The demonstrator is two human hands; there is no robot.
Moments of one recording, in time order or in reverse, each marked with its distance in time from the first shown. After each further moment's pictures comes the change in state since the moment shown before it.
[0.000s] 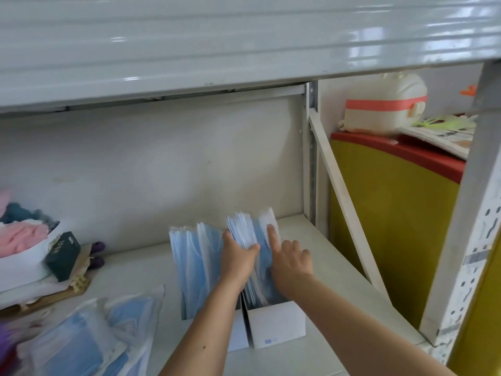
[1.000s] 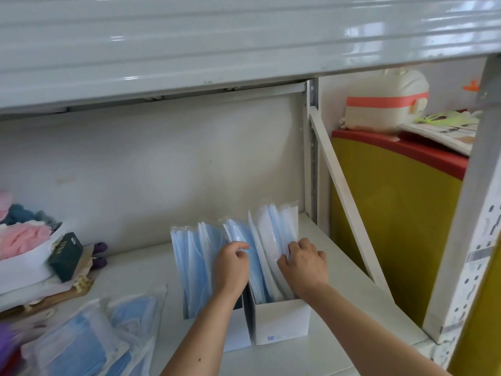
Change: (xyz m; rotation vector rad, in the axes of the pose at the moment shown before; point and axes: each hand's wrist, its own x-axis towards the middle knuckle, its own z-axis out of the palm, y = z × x) left_hand 0.002 -0.028 -0.007 0.097 0.078 0.199; right_hand -0.007 0.021 0.013 0.320 0.172 0.149
